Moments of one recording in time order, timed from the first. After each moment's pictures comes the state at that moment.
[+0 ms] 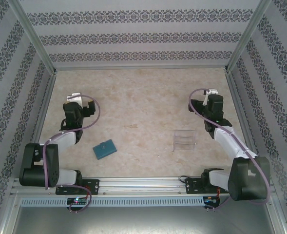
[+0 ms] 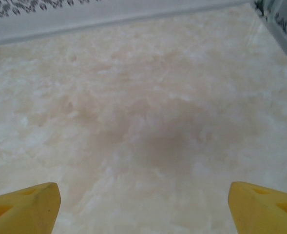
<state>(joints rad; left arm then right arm) 0.01 1.33 0.53 0.45 -0.18 -0.07 0.02 1.20 0.68 -0.06 0.03 0.19</state>
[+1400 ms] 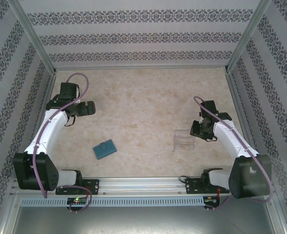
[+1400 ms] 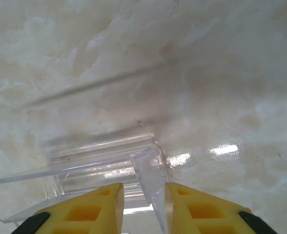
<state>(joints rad) 0.01 1.32 1.10 -0.80 -0.02 -0.17 0.07 1.24 0.80 -0.89 -0.09 0.42</state>
